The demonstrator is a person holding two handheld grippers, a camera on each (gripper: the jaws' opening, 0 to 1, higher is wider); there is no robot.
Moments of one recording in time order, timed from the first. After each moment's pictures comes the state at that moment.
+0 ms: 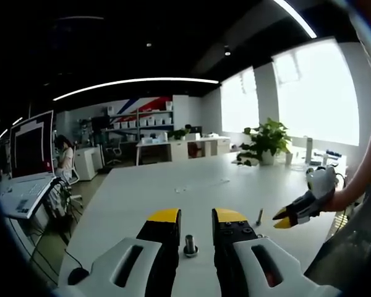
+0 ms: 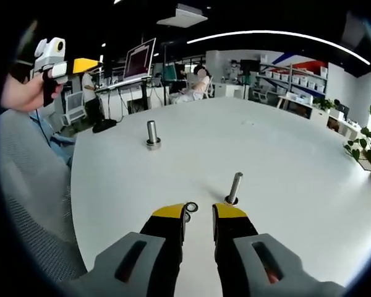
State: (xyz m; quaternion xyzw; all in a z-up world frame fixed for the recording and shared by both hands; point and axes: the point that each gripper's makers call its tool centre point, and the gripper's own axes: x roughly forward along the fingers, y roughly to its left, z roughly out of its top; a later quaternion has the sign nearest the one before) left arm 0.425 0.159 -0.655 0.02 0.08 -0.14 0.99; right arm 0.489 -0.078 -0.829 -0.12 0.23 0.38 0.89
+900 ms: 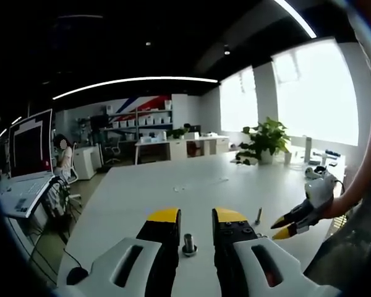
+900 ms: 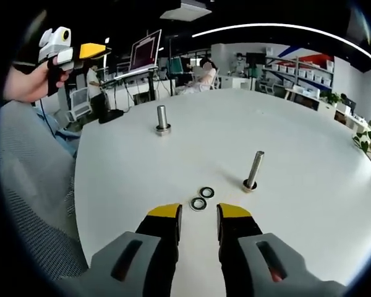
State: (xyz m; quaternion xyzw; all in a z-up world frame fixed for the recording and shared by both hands) left arm 0.425 0.157 -0.658 0.02 0.08 -0.14 0.99; right arm 0.474 -0.068 -0.854 -0.12 0.26 0.40 0.87
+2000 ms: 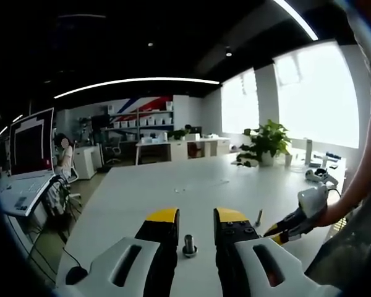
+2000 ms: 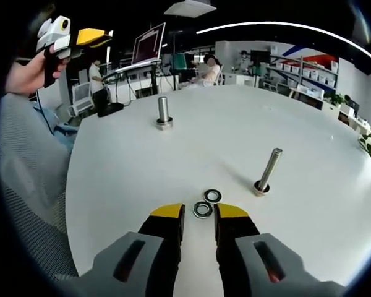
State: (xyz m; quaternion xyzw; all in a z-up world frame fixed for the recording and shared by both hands) left arm 0.426 0.159 -0.657 0.02 0.08 -0.14 0.99; right arm 0.482 -0.051 -0.870 -0.13 0.26 0.40 0.87
